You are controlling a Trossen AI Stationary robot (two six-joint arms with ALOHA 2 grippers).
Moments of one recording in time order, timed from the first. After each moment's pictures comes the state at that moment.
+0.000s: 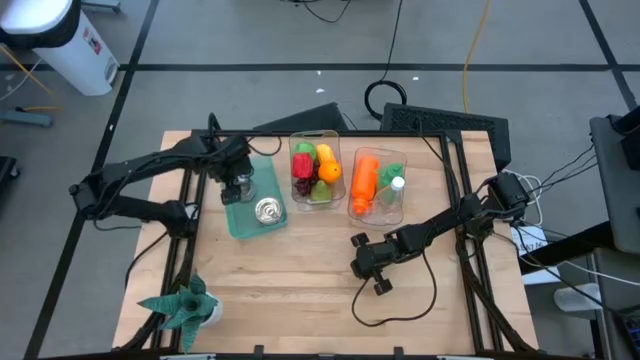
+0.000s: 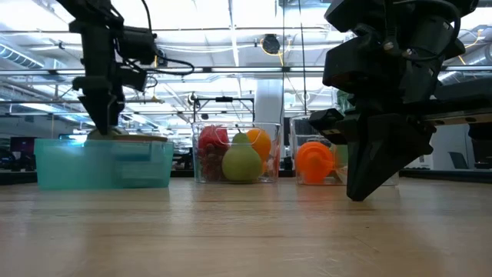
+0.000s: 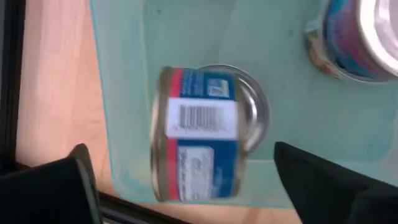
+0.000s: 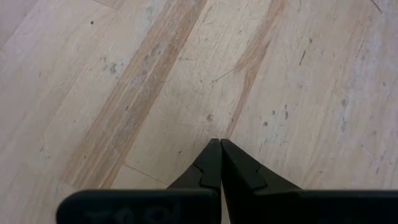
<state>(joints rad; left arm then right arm) 0.59 1.19 0.88 -1.06 -0.05 0.32 0.32 1.74 0.82 -0.11 0.02 -0.13</state>
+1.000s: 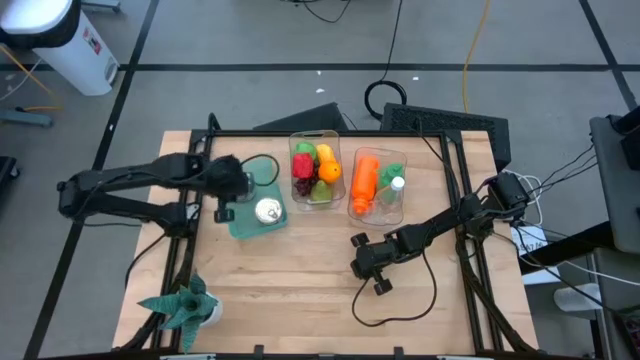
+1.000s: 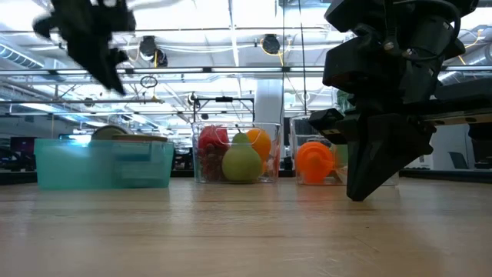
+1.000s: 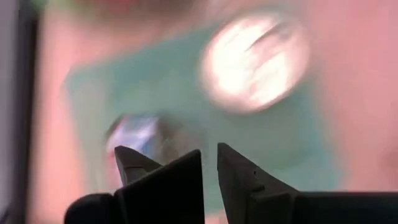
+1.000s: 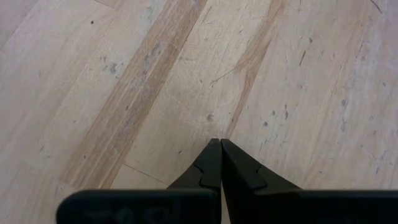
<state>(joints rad) 0.23 1.01 0.92 -1.09 -0.10 0.21 0.32 1.74 0.82 -0.11 0.02 -0.14</state>
